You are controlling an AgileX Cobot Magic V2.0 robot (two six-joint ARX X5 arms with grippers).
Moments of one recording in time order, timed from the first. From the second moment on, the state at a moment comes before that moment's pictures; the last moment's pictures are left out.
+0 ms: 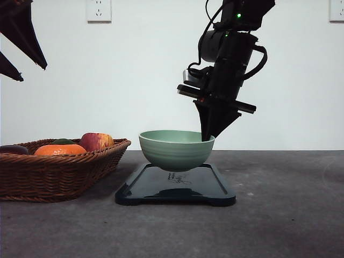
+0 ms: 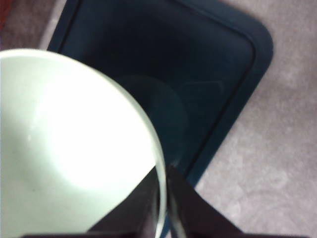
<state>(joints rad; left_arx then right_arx) -0.15 1.09 0.95 -0.56 0.29 -0.14 0.42 2.14 1.88 -0.97 -0.21 0.07</state>
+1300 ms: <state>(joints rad) -0.15 1.09 0.95 -0.61 0.29 -0.14 0.44 2.09 1.93 -1.02 -0.21 0.09</state>
